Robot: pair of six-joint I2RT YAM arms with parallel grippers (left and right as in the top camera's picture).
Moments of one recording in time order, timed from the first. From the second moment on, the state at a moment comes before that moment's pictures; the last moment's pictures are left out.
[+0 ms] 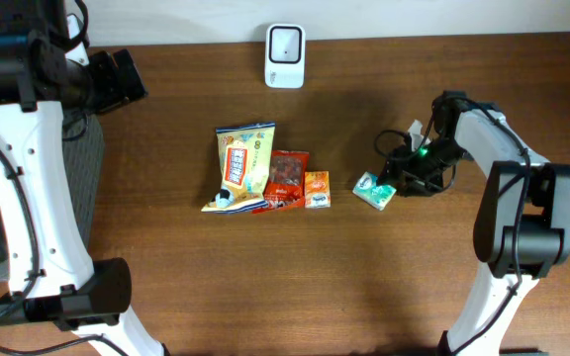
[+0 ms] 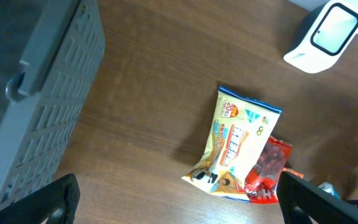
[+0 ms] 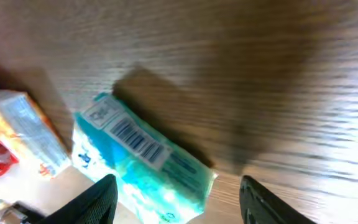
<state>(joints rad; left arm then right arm) 0.07 1.92 2.52 -1.69 0.03 -0.32 -0.08 2.12 1.50 -1.08 -0.46 0.09</state>
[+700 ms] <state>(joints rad) 0.09 1.92 2.52 -1.69 0.03 -0.32 0.37 1.98 1.34 -0.90 0.21 0.03</state>
